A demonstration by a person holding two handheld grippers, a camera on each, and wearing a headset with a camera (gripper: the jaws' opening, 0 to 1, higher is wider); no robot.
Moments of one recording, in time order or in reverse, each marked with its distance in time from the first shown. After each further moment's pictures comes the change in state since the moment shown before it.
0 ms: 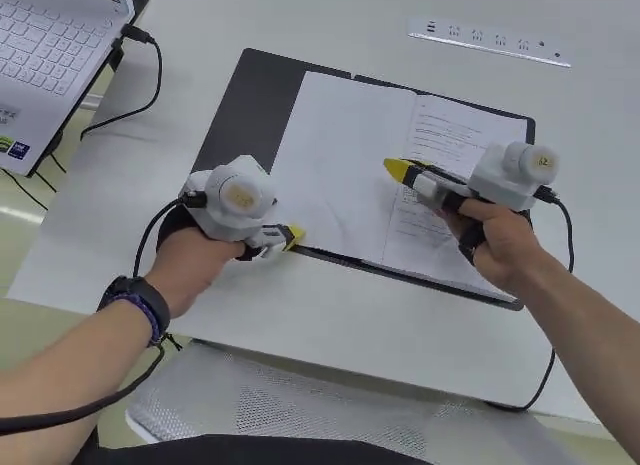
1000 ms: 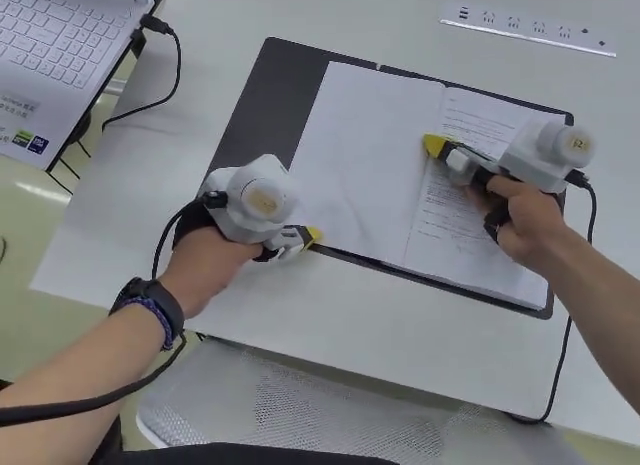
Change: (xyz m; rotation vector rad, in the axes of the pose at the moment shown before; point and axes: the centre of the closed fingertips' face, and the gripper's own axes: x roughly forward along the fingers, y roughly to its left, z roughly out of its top) left arm 0.002 0.000 -0.002 0.038 0.034 0.009; right arm 0.023 -0.047 0.028 0.048 -0.052 -0.042
